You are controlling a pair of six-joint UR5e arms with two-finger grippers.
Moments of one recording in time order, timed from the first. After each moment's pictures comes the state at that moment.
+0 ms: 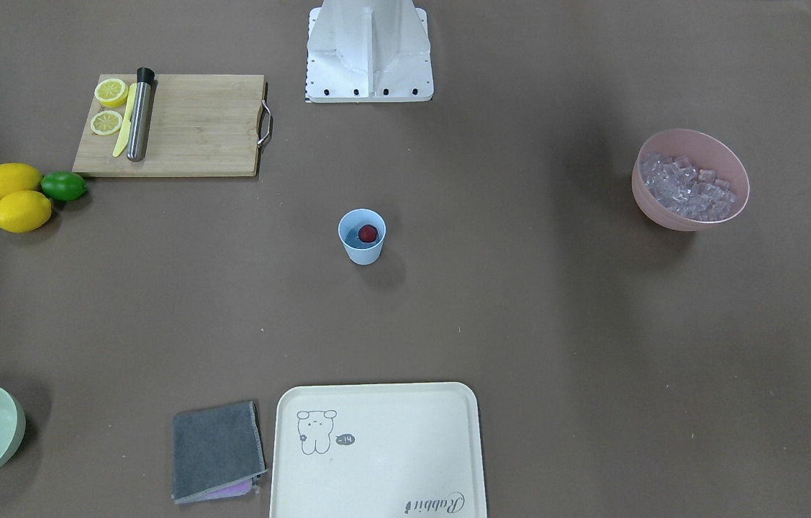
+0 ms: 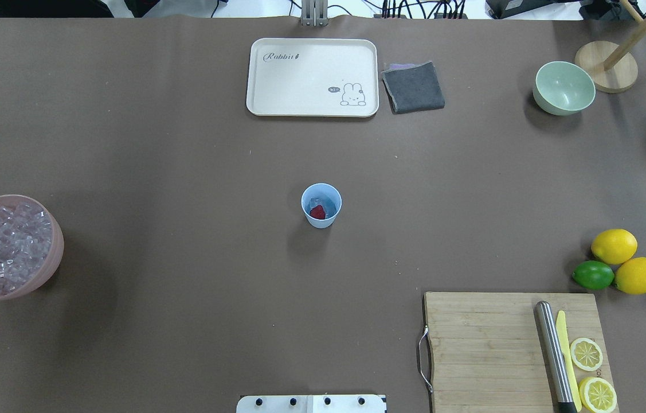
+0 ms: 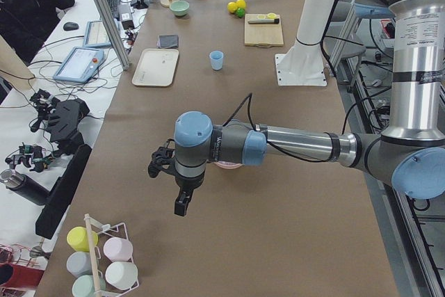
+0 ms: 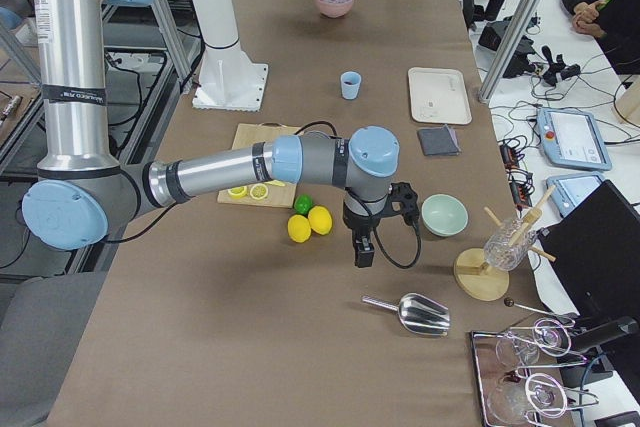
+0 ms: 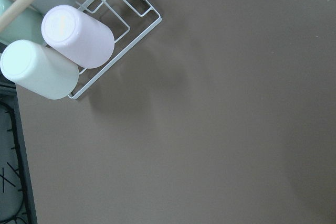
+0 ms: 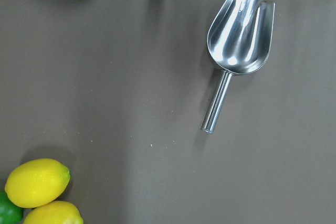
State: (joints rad) left arm -1.65 -1.51 -1.74 -1.59 -2.23 0.16; right arm 1.59 -1.58 1.83 -1.85 2.29 -0.22
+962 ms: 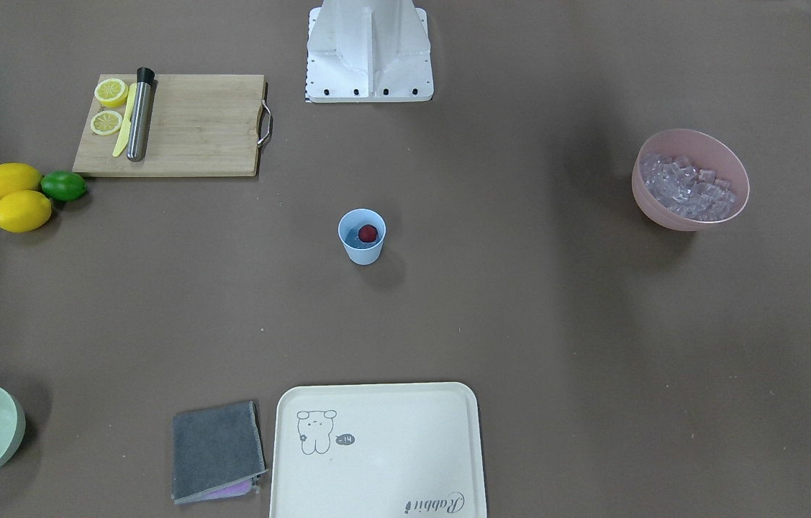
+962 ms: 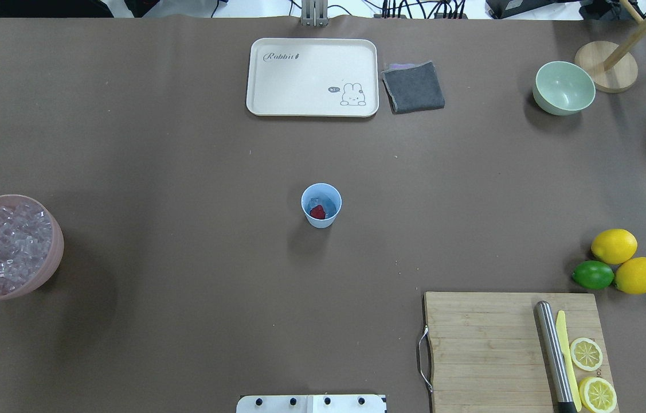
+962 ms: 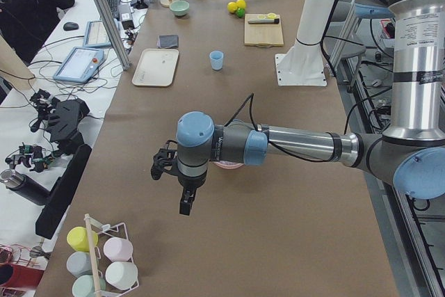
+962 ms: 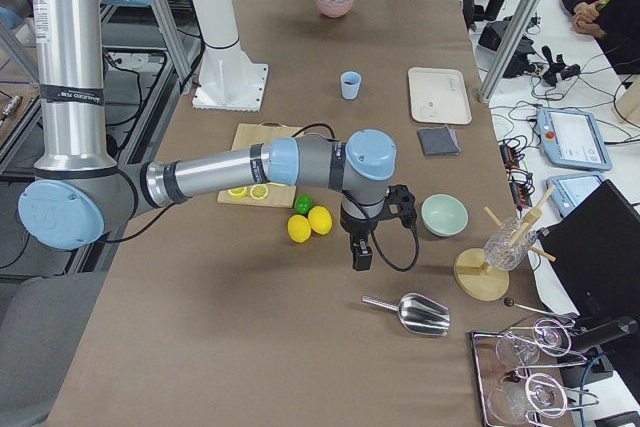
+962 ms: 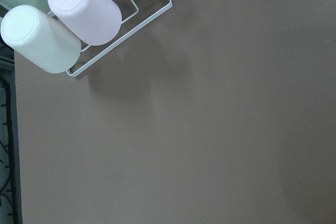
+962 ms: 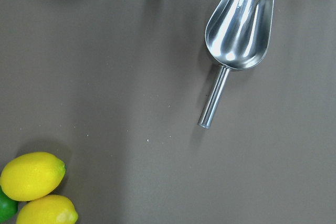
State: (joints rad) left arm -1.64 -1.50 -1.74 -1.59 -2.23 0.09; right arm 1.60 -1.59 1.83 -1.85 2.29 -0.25
